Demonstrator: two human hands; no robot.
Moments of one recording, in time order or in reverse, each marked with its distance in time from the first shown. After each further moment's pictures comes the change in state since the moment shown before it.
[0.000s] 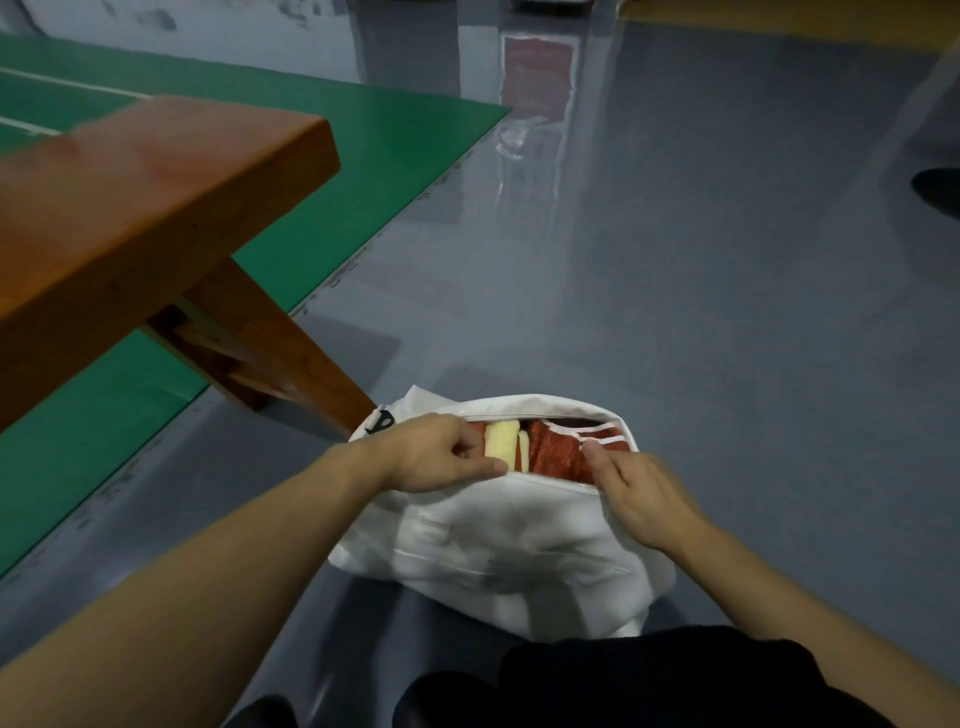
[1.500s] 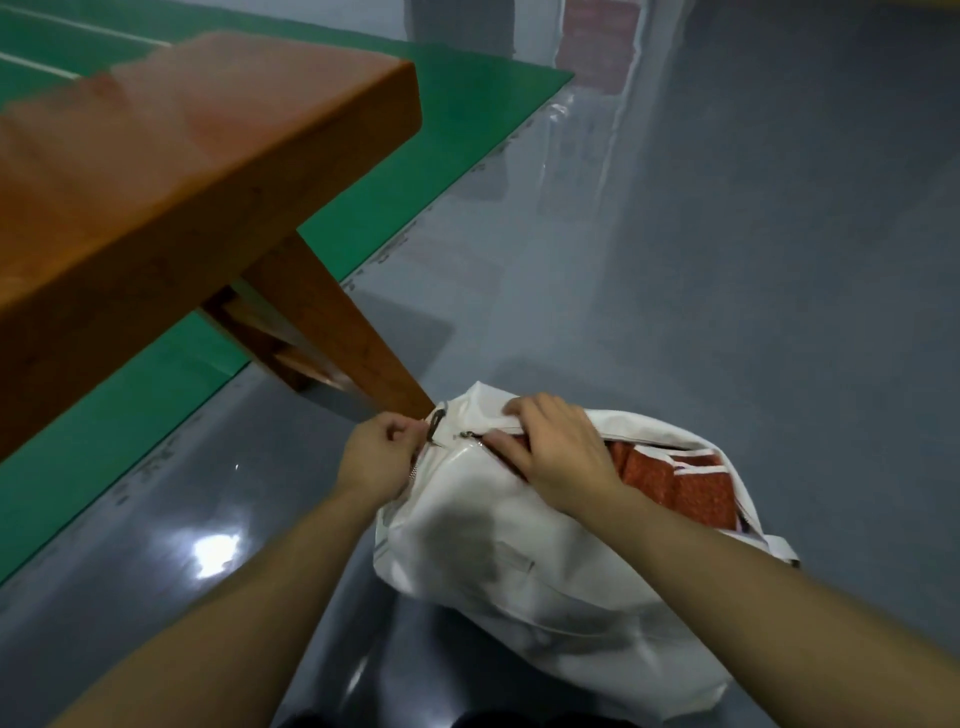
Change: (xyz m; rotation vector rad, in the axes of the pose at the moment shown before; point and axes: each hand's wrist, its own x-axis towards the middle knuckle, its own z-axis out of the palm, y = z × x) left_hand -0.015 -0.131 0.033 -0.720 0.678 -0.620; right_hand 0.115 -0.094 0.124 -0.174 0.037 -0.305
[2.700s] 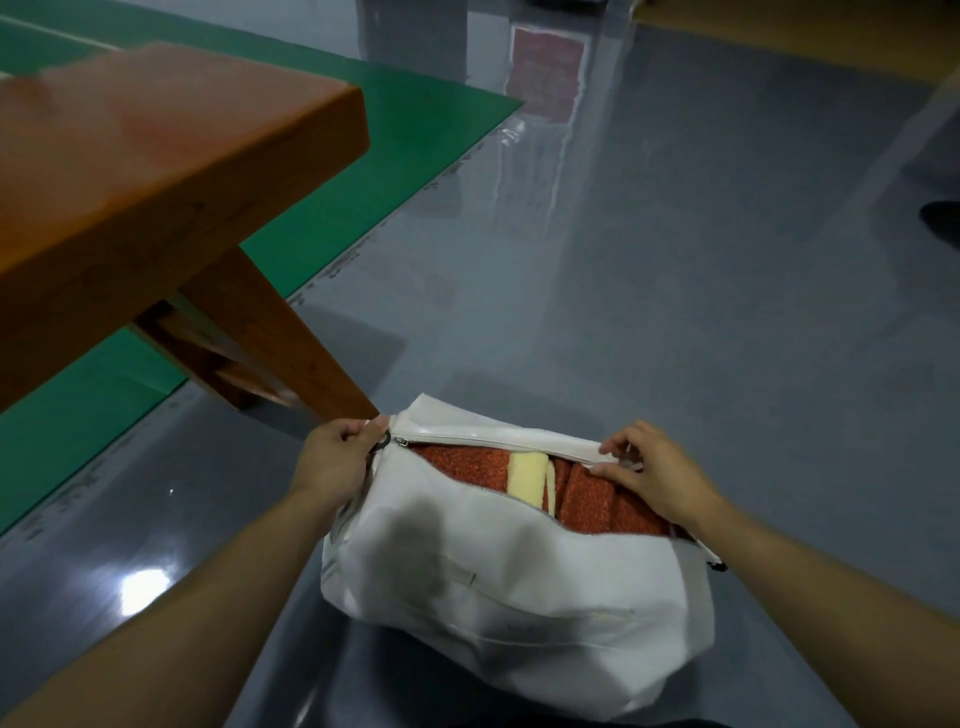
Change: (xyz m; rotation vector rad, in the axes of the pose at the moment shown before) left_hand 0.004 0.013 0.007 -0.175 0.008 -0.021; right_hand -0.058 0.151 -0.066 0.208 -0.062 0.235
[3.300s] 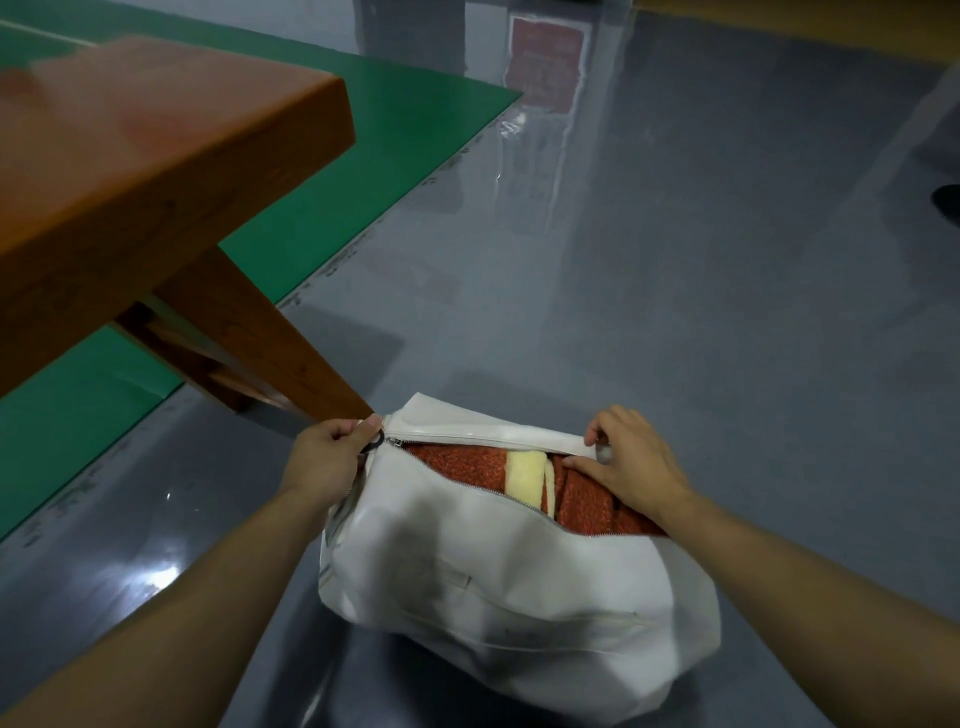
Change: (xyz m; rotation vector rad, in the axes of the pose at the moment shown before) left_hand 0.008 0.000 0.002 -0.047 -0.002 -0.029; right_hand 0.018 -0.016 0.021 -0.207 0.106 -0.103
